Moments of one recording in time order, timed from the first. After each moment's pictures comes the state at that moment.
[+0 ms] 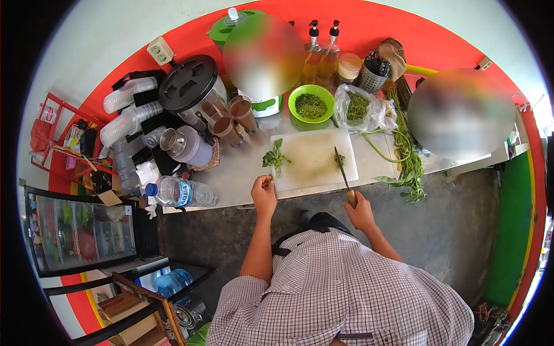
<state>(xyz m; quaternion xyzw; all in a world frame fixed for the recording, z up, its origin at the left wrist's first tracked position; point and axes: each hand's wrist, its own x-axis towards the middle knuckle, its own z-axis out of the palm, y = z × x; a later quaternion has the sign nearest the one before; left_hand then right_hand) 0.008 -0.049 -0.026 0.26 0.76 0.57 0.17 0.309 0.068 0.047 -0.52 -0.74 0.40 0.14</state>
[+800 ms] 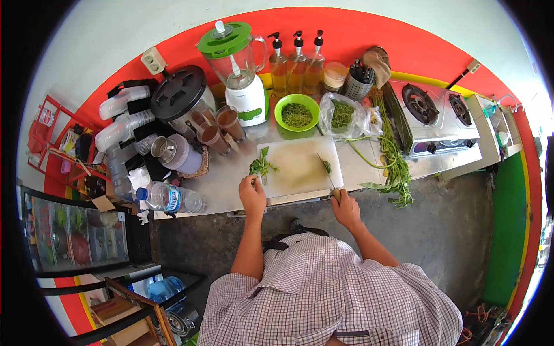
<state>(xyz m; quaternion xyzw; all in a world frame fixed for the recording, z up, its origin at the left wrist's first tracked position) 0.010 -0.025 -0.006 0.30 0.84 0.46 0.02 0.303 0.093 0.029 -0.53 -0.79 0.29 0.09</state>
